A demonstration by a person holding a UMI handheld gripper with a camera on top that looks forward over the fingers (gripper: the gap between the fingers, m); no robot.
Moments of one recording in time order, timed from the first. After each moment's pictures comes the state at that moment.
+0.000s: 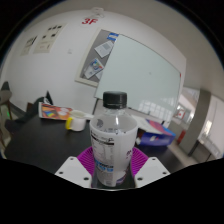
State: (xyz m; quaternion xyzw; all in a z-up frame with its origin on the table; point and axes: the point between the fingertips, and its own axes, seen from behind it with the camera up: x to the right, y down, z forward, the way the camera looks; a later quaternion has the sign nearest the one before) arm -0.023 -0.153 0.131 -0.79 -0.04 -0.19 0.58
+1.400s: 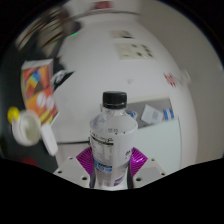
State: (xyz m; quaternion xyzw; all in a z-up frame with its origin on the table) arm -0.092 0.183 0.278 -0.48 -0.50 -0.41 0.59
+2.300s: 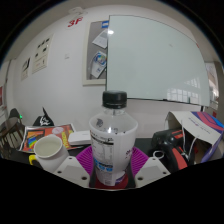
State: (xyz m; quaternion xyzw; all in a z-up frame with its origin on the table) arm -0.020 0.176 0.051 -0.81 -0.05 0.02 0.59
